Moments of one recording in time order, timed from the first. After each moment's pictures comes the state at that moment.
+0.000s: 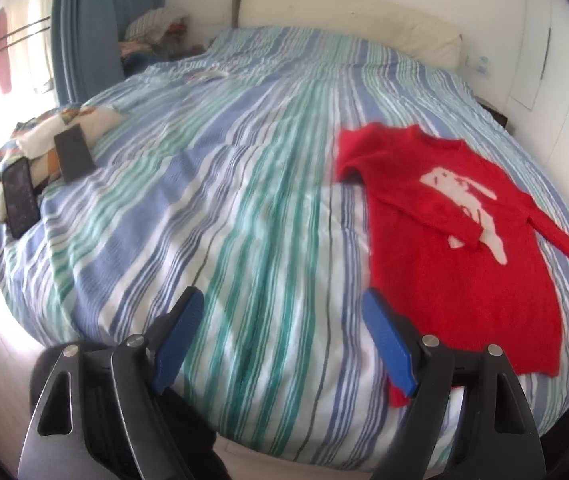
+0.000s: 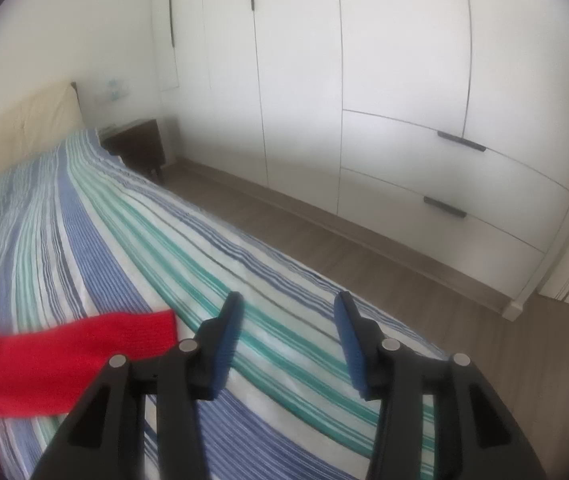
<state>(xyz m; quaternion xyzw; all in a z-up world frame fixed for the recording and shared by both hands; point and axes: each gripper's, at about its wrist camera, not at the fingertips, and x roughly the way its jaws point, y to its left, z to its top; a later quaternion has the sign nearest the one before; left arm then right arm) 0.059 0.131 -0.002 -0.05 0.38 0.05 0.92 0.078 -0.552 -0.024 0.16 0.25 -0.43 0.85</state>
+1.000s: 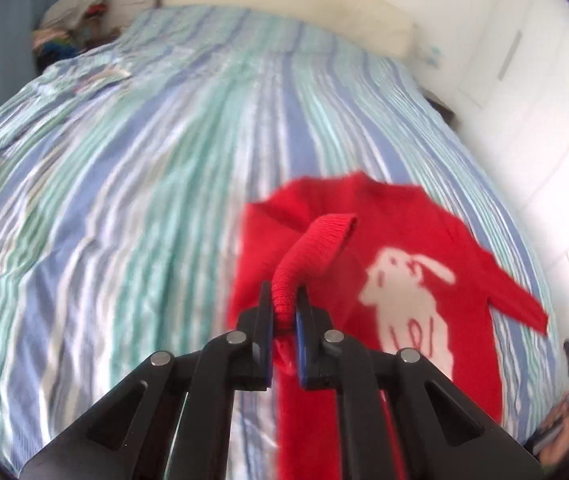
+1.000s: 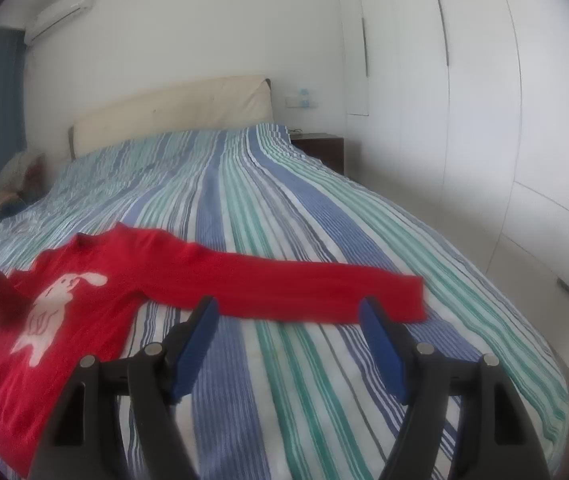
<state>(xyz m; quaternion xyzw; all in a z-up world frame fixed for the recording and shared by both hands) 0.262 0.156 0.028 -0.13 0.41 -0.03 0.90 0.078 -0.373 -0.020 0.05 0.23 -0.15 0.96</state>
